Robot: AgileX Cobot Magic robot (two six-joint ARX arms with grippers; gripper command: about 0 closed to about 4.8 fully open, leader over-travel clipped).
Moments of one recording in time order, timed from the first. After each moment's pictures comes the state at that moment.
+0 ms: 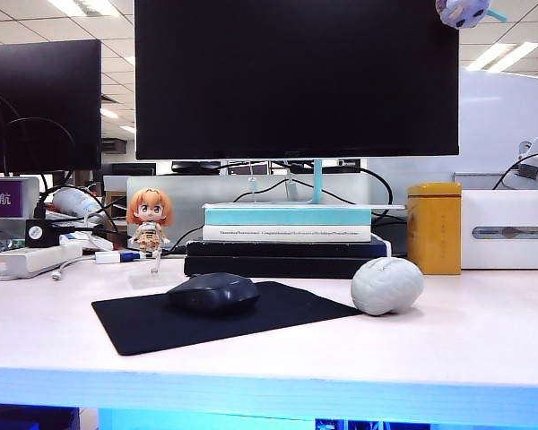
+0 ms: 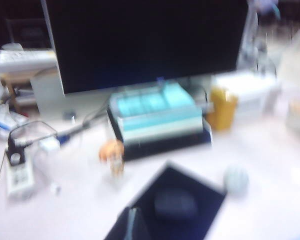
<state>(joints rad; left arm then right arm) -0.13 0.33 1.10 -0.87 0.32 0.04 0.82 1.43 2.15 -1.19 0.12 -0.19</state>
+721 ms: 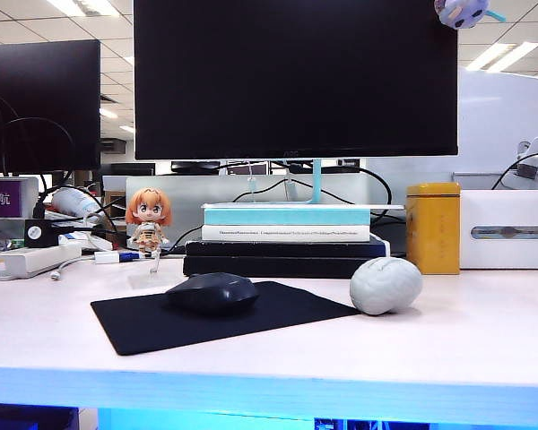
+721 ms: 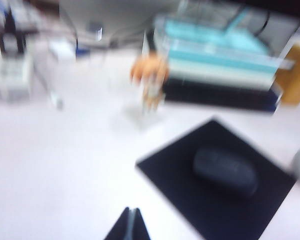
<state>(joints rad) -0.13 0.27 0.31 -0.30 0.18 -0.16 0.83 0.77 0.95 -0.45 0.17 -0.15</state>
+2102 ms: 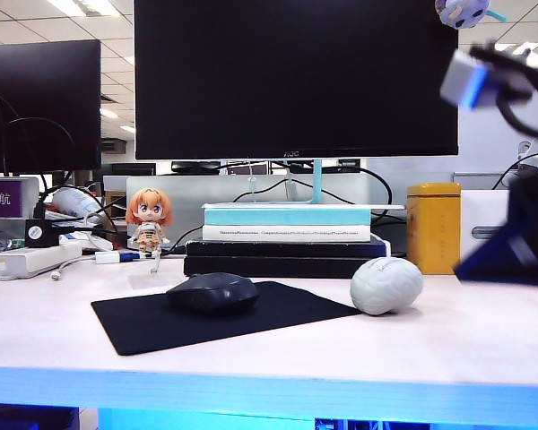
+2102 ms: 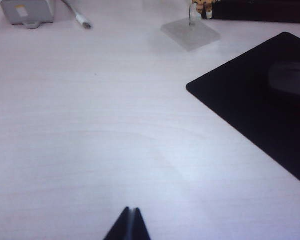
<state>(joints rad) -0.13 0.27 0.02 -0.14 0.08 -0.02 0.83 0.74 0.12 0.16 0.25 -0.06</state>
